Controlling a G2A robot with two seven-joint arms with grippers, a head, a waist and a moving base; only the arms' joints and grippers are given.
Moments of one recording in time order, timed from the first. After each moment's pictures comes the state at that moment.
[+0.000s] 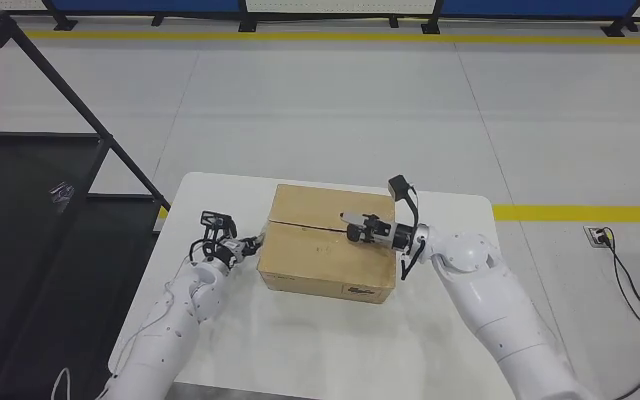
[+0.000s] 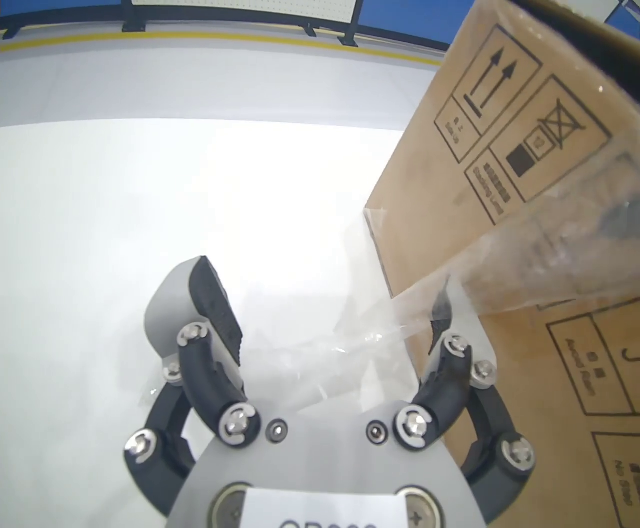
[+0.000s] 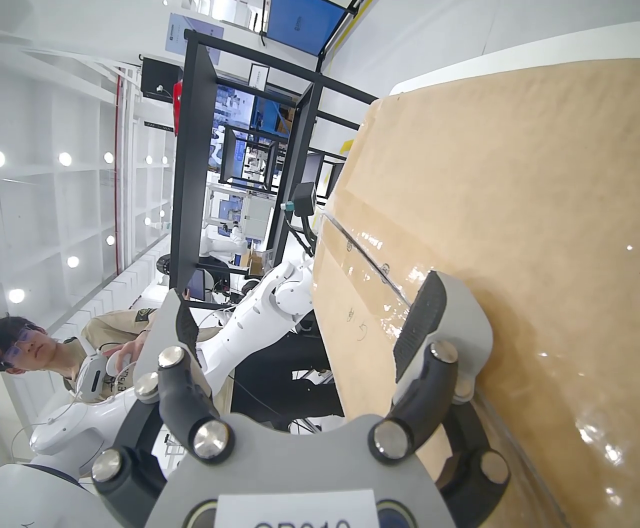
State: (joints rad) left arm 0.59 -1.30 -1.07 -0.52 0.99 -0.38 0.22; right arm -0.54 -1.33 1.07 -0.88 0.19 -0.42 0.92
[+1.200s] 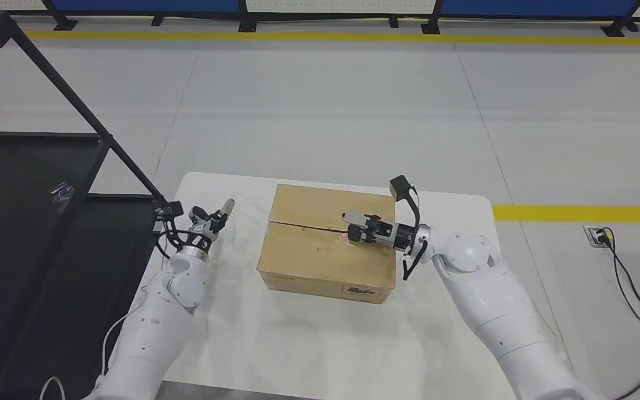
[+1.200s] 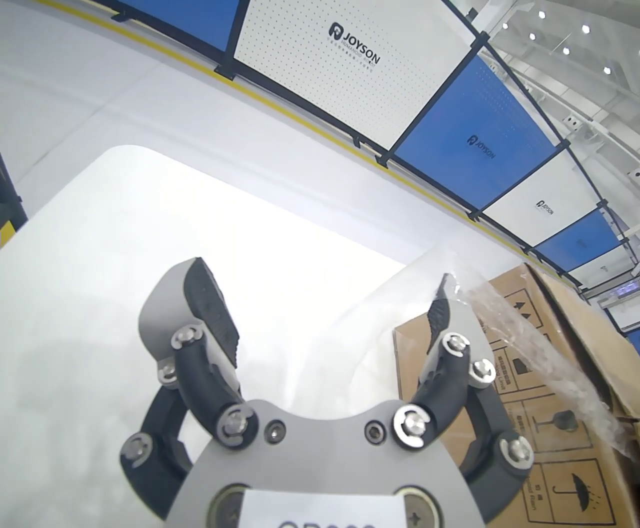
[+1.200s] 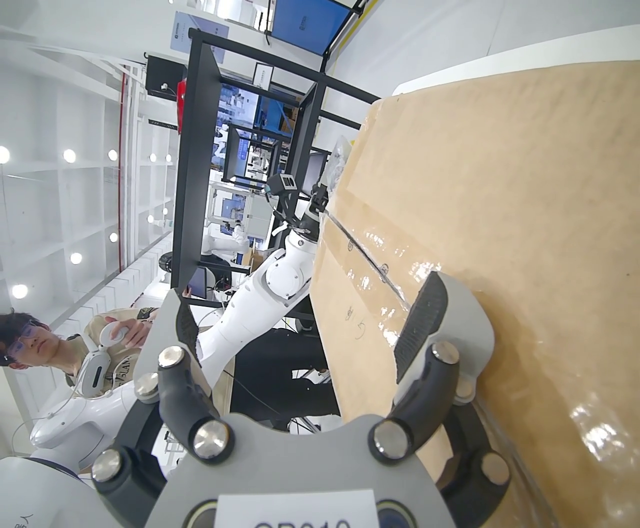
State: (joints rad) left arm 0.56 -1.30 -1.23 -0.48 0.70 -0.41 0.27; right arm -0.52 -1.33 1.07 -0.84 0.21 -0.46 0.93
